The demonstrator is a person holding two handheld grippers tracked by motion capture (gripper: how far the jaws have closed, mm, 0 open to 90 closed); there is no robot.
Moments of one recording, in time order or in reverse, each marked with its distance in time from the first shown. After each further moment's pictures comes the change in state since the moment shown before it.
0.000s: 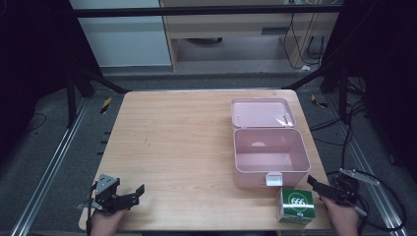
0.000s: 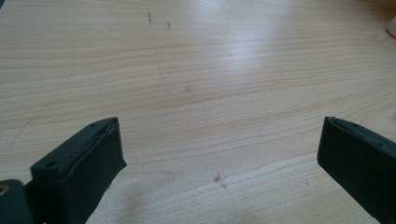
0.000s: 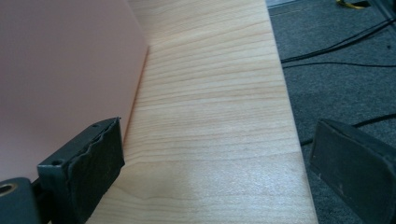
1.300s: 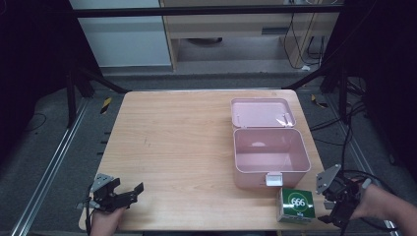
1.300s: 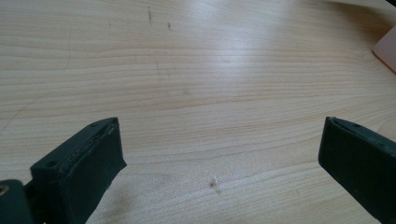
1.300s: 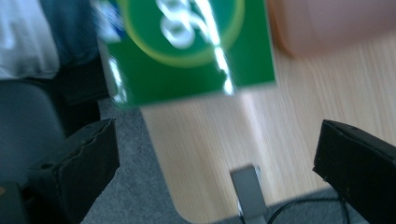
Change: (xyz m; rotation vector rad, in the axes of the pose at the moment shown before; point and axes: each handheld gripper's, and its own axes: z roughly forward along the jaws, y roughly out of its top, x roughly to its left) left arm 0.008 0.002 0.000 -0.012 -0.042 -0.094; right arm 0.070 0.055 -0.055 0.714 0.446 -1.179
